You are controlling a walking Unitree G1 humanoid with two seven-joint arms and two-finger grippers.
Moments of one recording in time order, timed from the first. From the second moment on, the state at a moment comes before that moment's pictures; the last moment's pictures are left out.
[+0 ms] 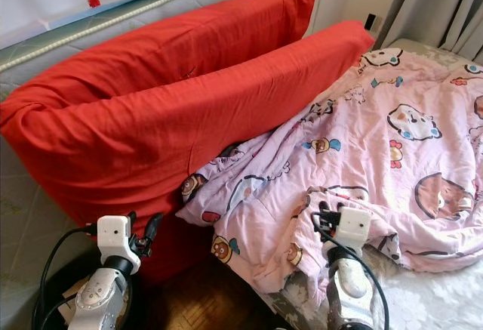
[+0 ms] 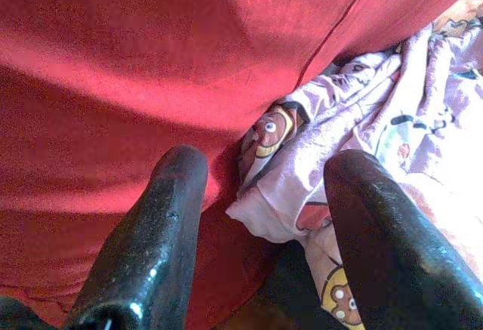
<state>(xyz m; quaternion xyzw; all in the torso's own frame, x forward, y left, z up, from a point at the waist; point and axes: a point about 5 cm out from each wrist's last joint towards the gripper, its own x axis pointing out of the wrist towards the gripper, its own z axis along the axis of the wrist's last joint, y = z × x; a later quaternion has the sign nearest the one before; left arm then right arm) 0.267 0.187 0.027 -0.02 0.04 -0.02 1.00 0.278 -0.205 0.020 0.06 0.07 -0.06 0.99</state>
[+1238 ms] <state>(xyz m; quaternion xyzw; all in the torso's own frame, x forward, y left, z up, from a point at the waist) 0.270 0.191 0.032 -0.03 0.05 -0.01 1.00 0.283 -0.188 0.018 0.08 0.09 -0.05 0.99</state>
